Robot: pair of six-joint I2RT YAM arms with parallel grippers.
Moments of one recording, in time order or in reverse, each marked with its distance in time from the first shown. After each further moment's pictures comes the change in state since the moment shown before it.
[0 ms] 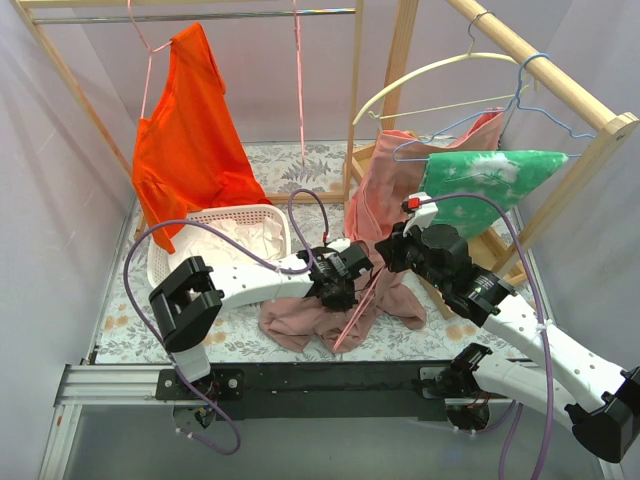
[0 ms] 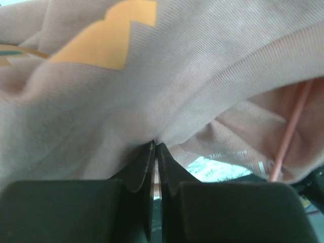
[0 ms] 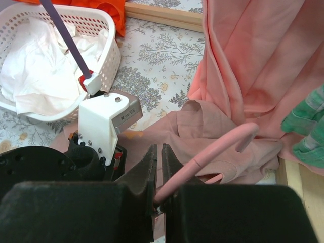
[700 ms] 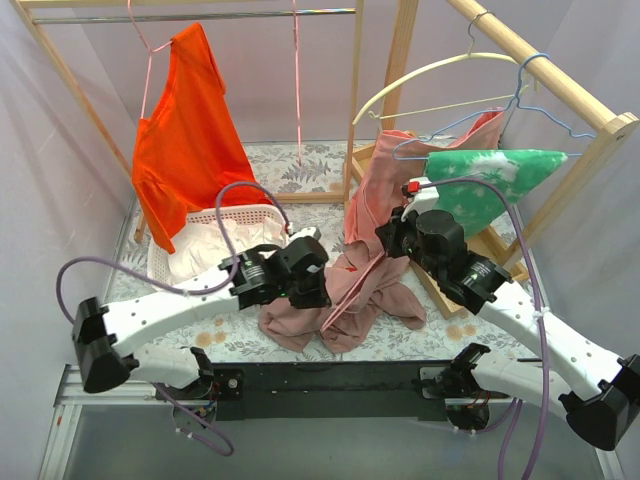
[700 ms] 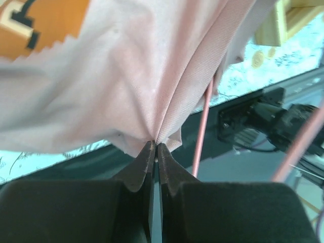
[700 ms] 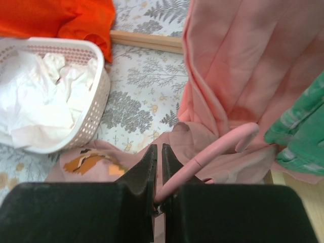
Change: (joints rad) left arm 0.006 -0.441 -0.079 -0.136 0.068 0.010; right arm 0.003 0.076 0.114 -0.030 0.082 0.012
